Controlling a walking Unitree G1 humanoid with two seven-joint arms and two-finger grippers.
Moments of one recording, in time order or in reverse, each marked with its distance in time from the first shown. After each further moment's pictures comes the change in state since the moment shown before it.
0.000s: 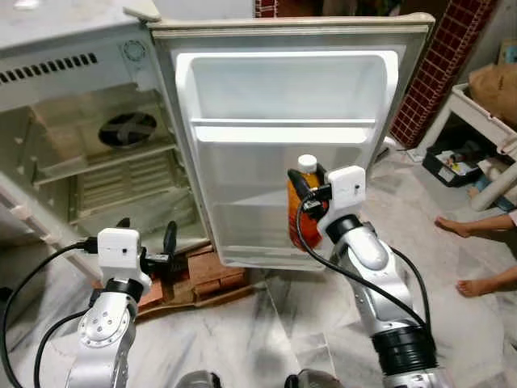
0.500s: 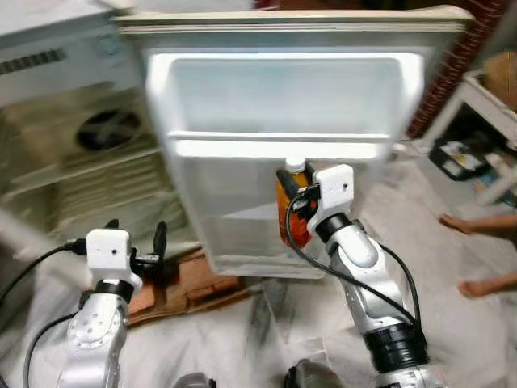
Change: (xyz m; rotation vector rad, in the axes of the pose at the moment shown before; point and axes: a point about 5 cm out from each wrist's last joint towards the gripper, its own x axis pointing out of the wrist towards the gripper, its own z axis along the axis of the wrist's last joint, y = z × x) left arm 0.002 0.000 0.001 -0.003 0.001 -0.002; right arm 0.000 0.008 -0.003 -0.013 0.000 0.051
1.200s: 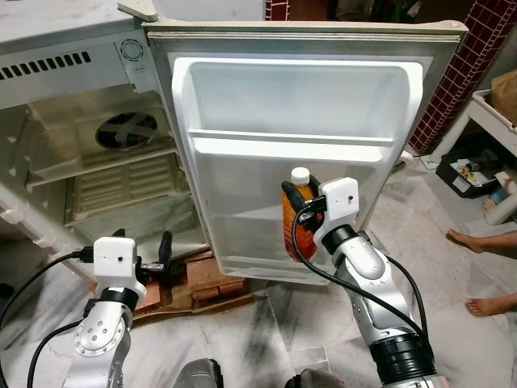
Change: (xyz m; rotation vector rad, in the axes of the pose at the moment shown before) left arm -0.014 0.010 -0.012 0.007 0.067 0.042; right arm -0.005 0.004 -0.009 0.042 0.024 0.015
